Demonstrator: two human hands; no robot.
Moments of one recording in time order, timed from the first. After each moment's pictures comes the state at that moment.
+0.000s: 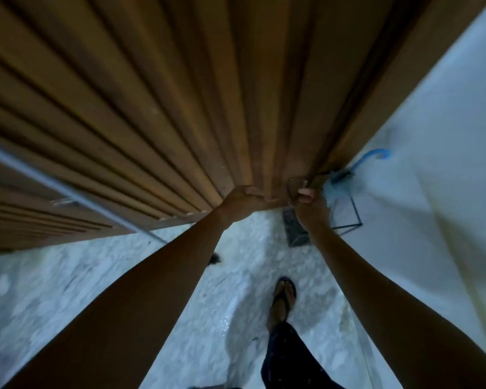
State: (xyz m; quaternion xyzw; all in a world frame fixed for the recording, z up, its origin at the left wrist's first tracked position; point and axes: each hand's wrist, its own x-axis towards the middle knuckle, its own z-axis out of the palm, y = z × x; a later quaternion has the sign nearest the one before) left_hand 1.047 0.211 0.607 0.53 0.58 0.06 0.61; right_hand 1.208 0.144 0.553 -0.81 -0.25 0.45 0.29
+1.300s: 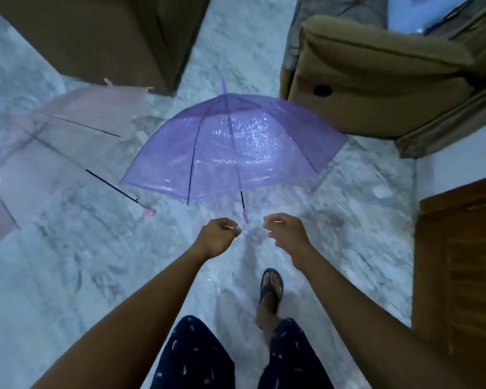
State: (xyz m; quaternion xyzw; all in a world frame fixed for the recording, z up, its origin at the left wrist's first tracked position) left_hand 0.078 -0.420 0.495 -0.25 0.79 0.49 0.29; right_hand 0.054 -0.235 0.507 -0.24 -0.74 0.56 -0.29
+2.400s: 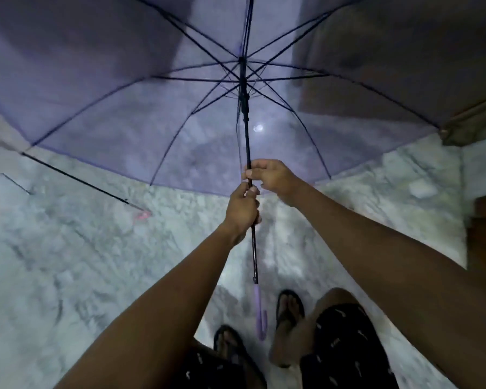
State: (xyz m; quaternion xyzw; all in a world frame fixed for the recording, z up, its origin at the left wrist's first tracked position) left_hand -0.065 -0.394 0.349 -0.30 0.65 0.68 0.17; right_hand -0.141 -0.295 0.364 -0.04 -0.73 0.59 -0.35
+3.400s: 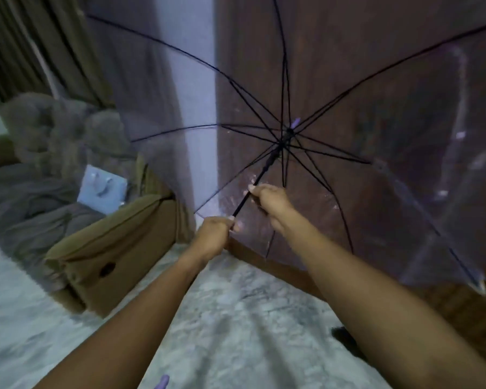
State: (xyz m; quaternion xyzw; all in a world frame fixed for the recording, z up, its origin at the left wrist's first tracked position) left_hand 0.082 -0.309 0.872 0.39 0.69 0.49 0.35; right_hand 0.189 -0.199 0.902 -0.45 -0.53 0.60 0.40
